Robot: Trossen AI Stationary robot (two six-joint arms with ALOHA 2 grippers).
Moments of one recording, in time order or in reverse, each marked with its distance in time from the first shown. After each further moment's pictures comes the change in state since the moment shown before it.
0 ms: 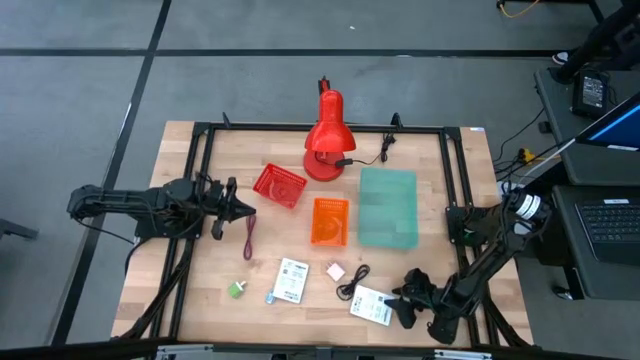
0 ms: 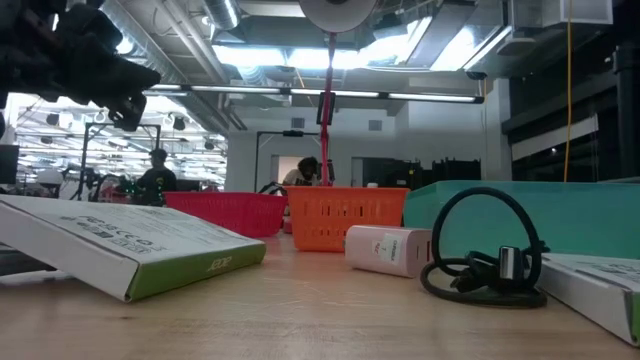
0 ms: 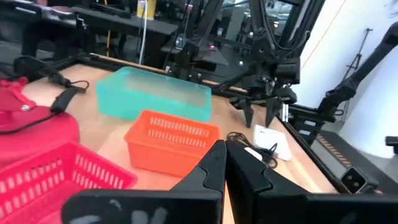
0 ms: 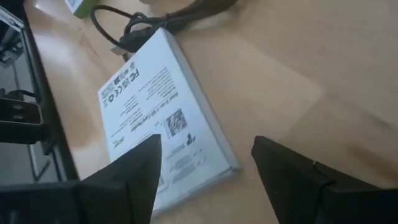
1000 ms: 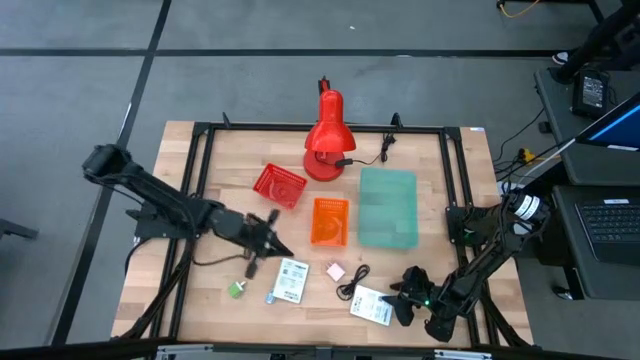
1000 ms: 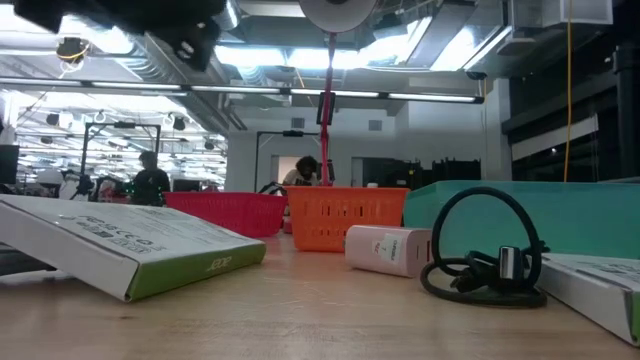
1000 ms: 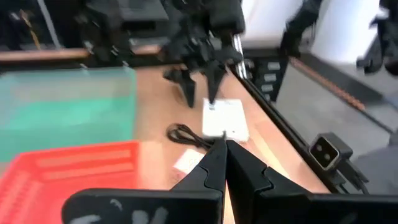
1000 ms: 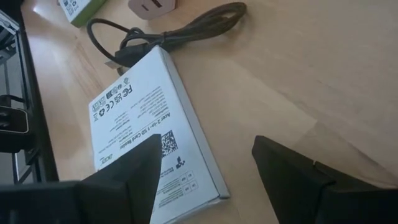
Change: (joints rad) left arm -0.396 1.062 0.509 0.324 -0.175 0.173; right arm -0.010 0.003 -0.004 0.007 0.034 -0.055
